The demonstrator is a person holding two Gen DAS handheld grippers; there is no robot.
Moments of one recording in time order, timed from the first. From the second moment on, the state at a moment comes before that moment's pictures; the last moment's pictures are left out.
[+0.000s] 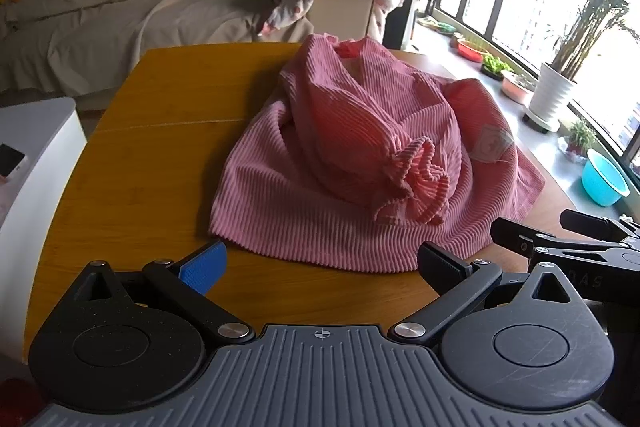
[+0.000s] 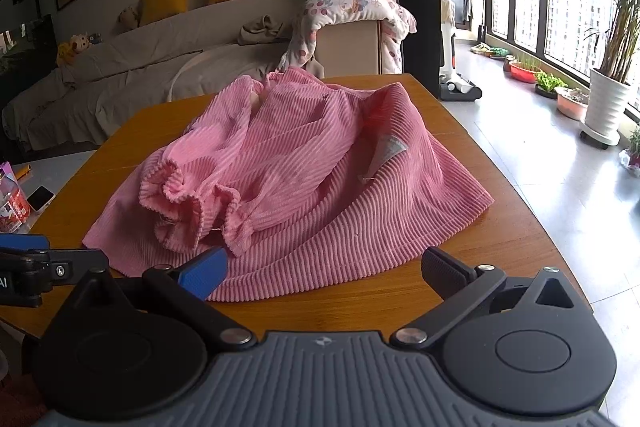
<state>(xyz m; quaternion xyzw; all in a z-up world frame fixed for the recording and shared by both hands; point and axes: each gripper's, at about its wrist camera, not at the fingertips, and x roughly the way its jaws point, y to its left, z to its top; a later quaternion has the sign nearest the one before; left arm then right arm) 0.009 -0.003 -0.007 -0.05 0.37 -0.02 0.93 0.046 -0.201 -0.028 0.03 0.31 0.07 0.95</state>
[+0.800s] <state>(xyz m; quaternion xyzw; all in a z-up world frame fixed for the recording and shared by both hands) 0.009 -0.003 -0.009 -0.05 0.38 -0.02 0.92 0.042 -0.205 -0.028 0.03 0.32 0.06 0.95</state>
